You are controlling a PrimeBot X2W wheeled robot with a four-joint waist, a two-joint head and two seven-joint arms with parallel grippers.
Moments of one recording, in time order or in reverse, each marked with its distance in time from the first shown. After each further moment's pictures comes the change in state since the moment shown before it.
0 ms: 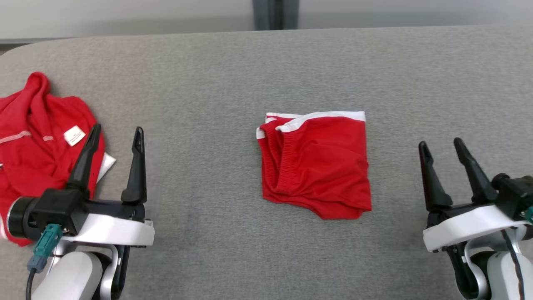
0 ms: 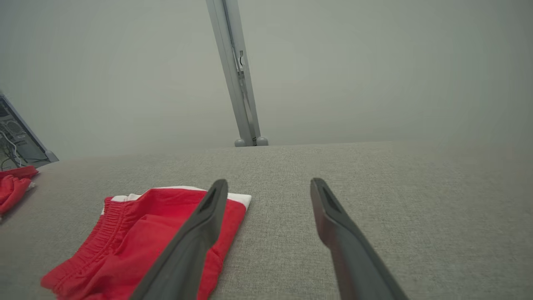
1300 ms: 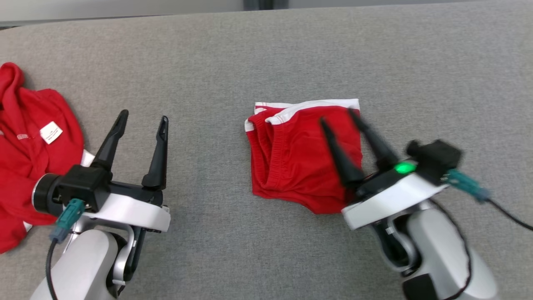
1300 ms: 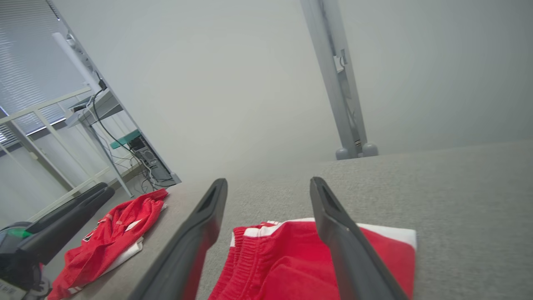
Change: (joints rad) left arm -0.124 -0.054 -0.062 0.139 0.005 -0.100 -0.002; right arm -0.277 0.002 0.453 0.214 0.321 0.000 -0.143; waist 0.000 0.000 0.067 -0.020
